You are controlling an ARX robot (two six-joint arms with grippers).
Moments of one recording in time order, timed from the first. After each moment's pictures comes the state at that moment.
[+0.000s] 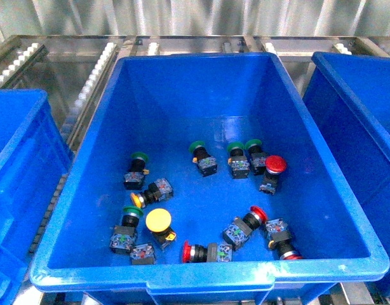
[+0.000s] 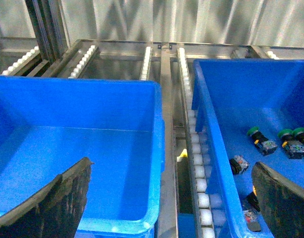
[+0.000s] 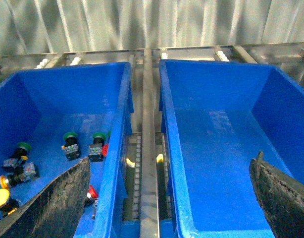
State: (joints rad) left arm 0.00 0.01 0.02 0.00 0.00 0.00; right arm 0.00 0.00 0.02 0.00 0.00 0.00
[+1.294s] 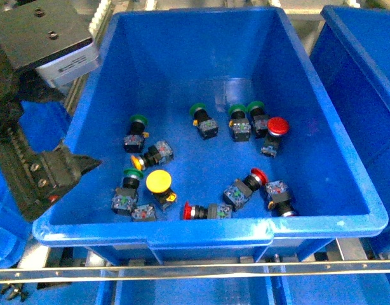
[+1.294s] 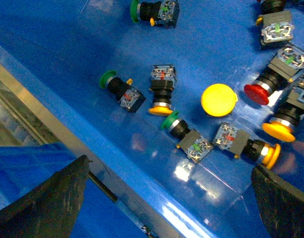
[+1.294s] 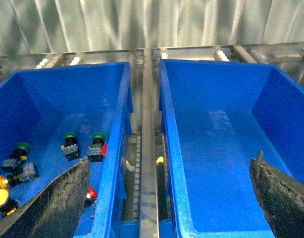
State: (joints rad) left arm -0.26 1.56 0.74 0.17 0.18 0.80; right arm 0.00 0.00 0.02 0.00 0.00 0.00
